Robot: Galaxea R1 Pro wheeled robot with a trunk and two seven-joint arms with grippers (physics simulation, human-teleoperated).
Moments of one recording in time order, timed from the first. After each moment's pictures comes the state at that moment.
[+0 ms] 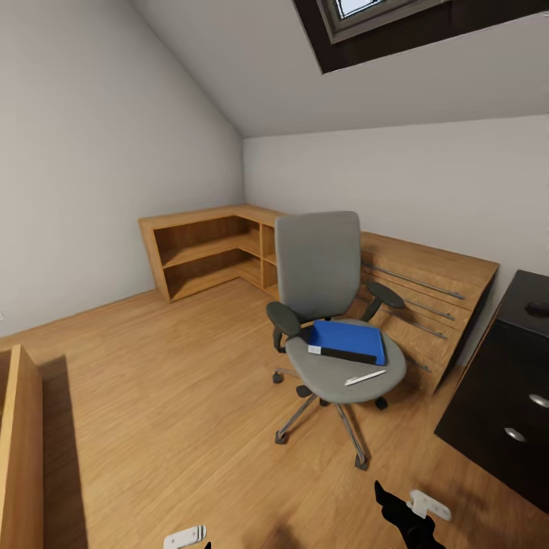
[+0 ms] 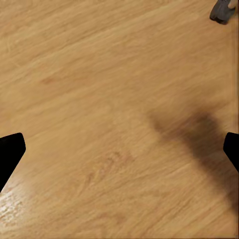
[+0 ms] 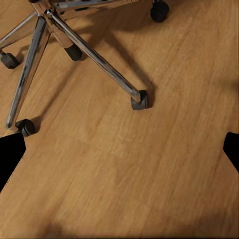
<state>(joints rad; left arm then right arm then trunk) -0.22 -0.08 0.03 -0.43 0.18 -0.12 0.04 -0.52 -0.09 -0.17 0.02 -0.40 -0.47 0.22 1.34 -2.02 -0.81</state>
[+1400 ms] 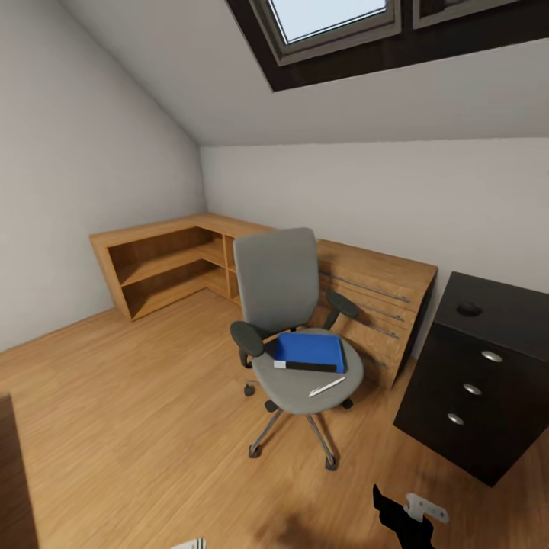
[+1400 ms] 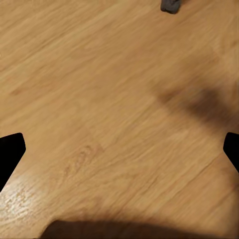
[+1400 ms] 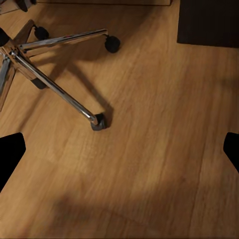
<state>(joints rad) -0.22 -0.08 0.03 -0.37 0.18 -0.12 0.04 -0.50 -0.06 -0.17 0.02 -0.32 -0.53 0.14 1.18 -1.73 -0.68</state>
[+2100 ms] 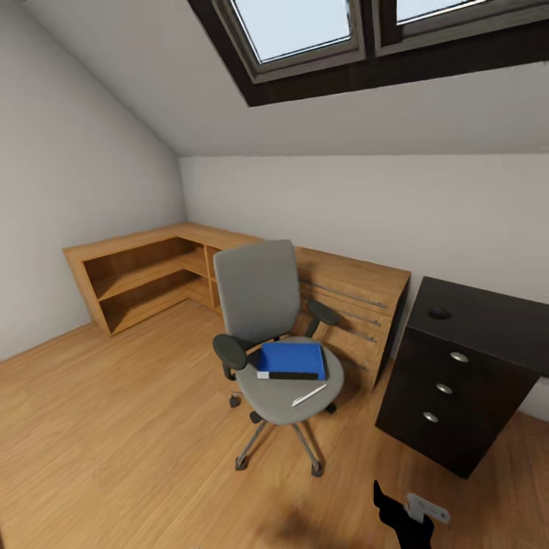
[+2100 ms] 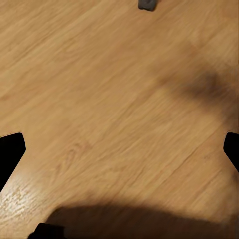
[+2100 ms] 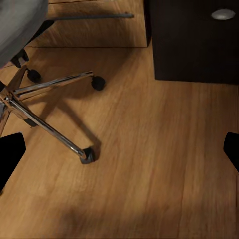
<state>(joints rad) -0.22 -0.08 0.03 -0.33 0.18 -0.13 0.04 -0.49 -0.05 -0.17 0.02 -0.33 -0.65 0.14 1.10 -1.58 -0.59</state>
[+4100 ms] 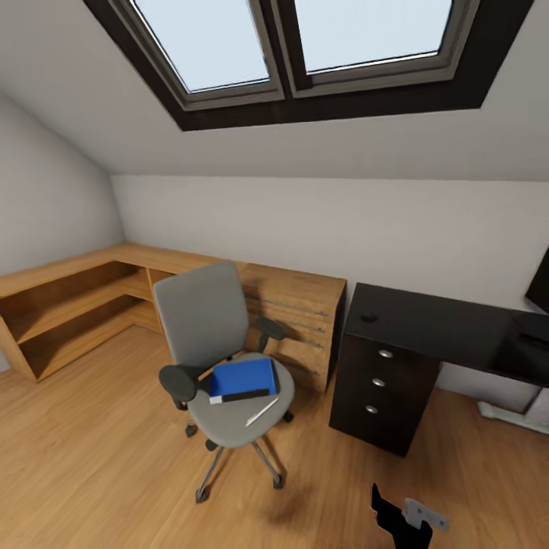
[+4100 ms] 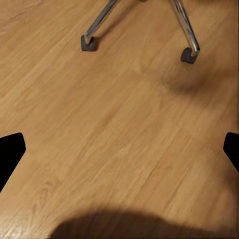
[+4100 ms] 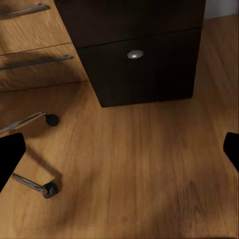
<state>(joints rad) -0.22 -0.08 0.03 -0.24 0.18 -0.30 0.04 -0.47 -0.03 -0.17 0.02 -0.33 -0.69 0.10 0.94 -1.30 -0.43</state>
